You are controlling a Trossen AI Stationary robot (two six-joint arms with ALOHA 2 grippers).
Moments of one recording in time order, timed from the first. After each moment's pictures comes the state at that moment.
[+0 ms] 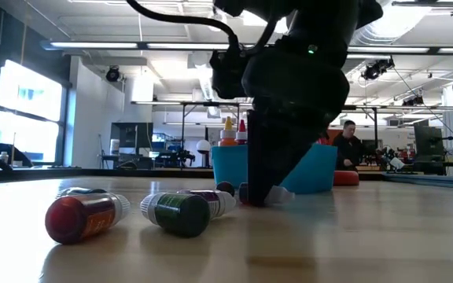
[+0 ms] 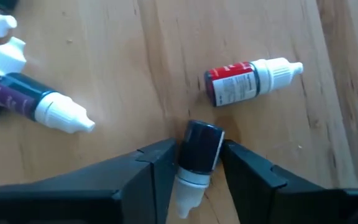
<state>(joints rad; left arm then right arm) -0.36 1.80 2.16 -1.57 -0.66 -0.40 0.33 2.08 1.38 -0.52 0.16 0.52</state>
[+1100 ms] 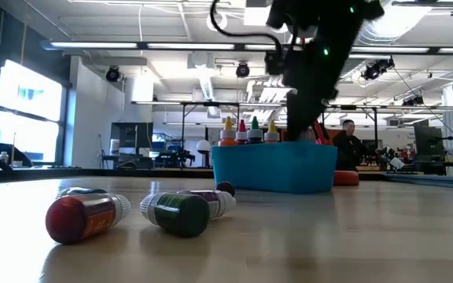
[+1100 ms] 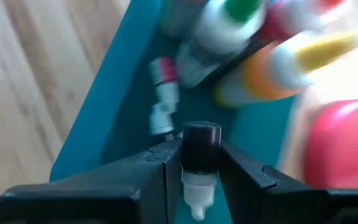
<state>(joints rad) -0.36 1.73 2.16 -1.57 -0.71 -0.32 0.06 1.66 1.14 -0.68 0.37 0.39</state>
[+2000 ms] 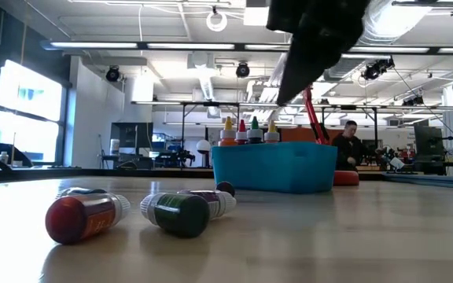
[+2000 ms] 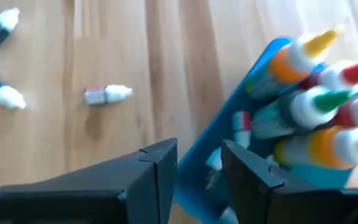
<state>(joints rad) -0.33 1.48 1.89 -1.57 -0.56 -0.34 0.15 1.57 1.13 -0.53 0.22 0.17</state>
